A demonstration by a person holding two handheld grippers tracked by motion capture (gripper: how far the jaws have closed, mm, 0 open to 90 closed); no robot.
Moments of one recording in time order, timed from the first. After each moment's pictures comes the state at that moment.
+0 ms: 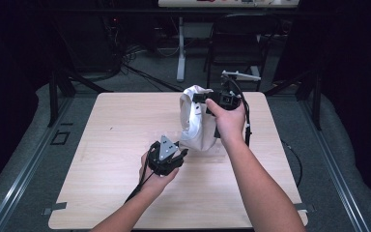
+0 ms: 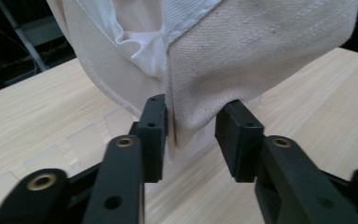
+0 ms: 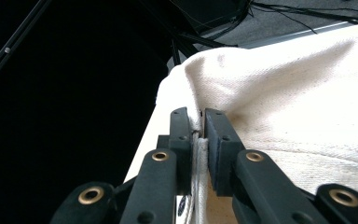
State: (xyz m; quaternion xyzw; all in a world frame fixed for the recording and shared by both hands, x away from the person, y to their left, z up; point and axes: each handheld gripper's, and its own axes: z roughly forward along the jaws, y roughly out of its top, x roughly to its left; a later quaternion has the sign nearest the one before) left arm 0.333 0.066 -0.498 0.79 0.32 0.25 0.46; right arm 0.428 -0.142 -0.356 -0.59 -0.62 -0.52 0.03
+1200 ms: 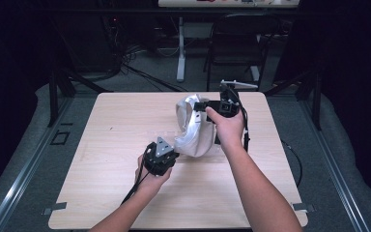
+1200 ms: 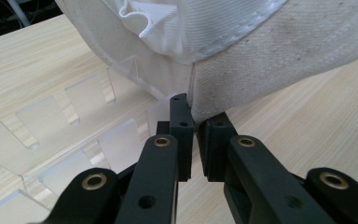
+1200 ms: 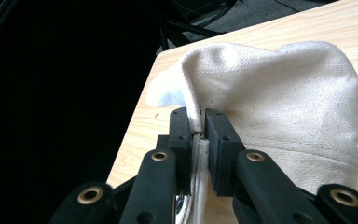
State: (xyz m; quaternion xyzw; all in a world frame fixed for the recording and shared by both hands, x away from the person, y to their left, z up) left arm 0.342 0.081 -0.515 0.80 0.36 0.20 0.43; right arm 0.430 -0.144 -0.385 -0.60 -0.62 -0.50 0.03
